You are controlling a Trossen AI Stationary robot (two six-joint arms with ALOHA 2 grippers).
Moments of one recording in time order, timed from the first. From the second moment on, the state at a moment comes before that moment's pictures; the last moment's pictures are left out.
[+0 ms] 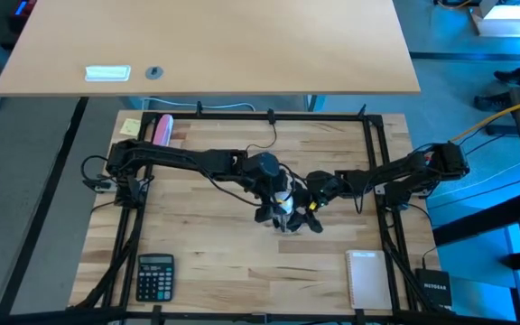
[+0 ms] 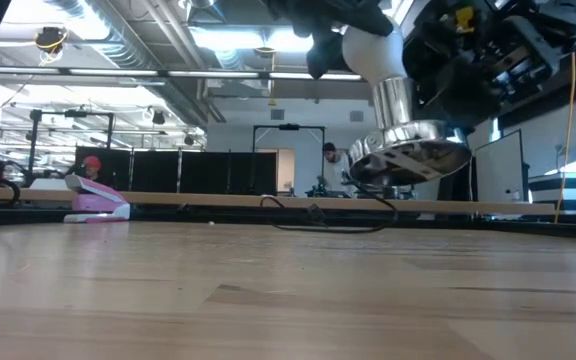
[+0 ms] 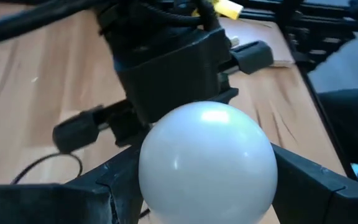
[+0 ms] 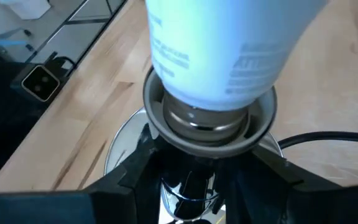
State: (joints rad) left arm 0.00 1.90 1.60 -0.44 0.19 -0.03; right arm 0.05 1.43 0.57 0.33 -0.42 0.07
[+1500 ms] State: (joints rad) left arm 0.01 1.95 1.59 -0.61 0.05 -0.12; right arm 0.06 1.67 0.56 0.56 0.05 -0.02
